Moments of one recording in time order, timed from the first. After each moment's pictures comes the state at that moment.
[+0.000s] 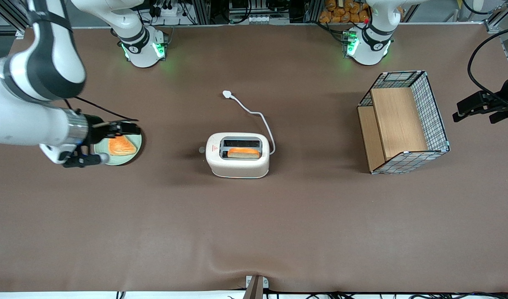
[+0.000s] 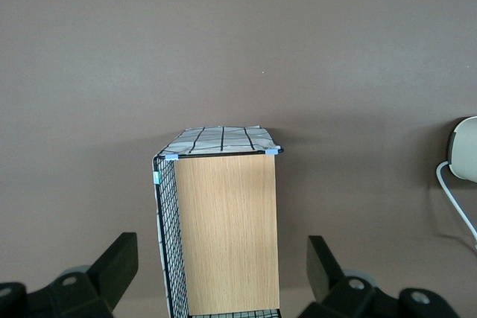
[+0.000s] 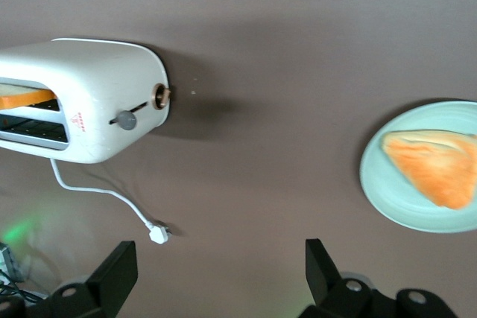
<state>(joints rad) 0.19 0.26 -0.06 -1.62 0.34 1.58 0.01</state>
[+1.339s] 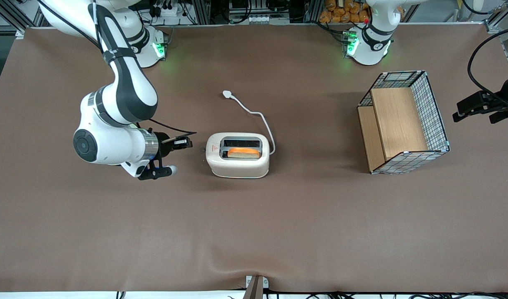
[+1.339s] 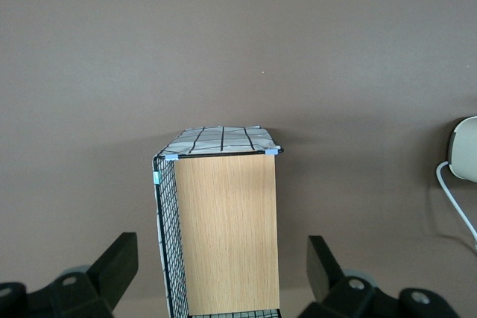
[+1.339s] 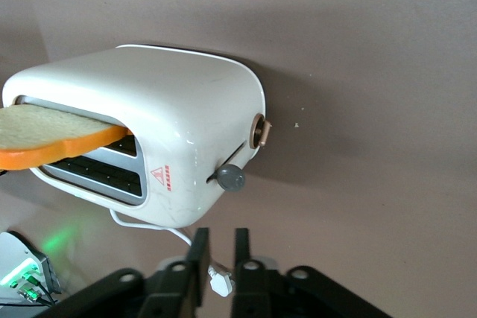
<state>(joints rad) 0.37 0.42 -0.06 -1.62 0.50 1.80 0.04</state>
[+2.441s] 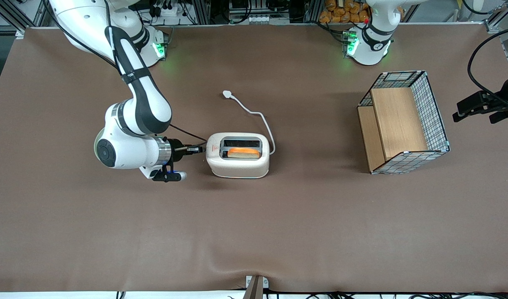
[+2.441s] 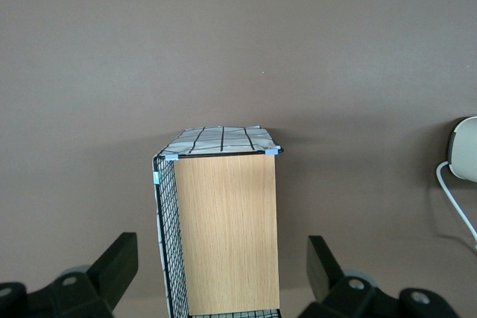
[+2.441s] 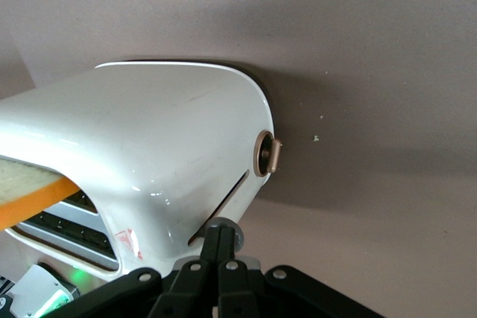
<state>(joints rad) 0.40 0.49 -0.07 -1.73 0.64 1.95 0.05</state>
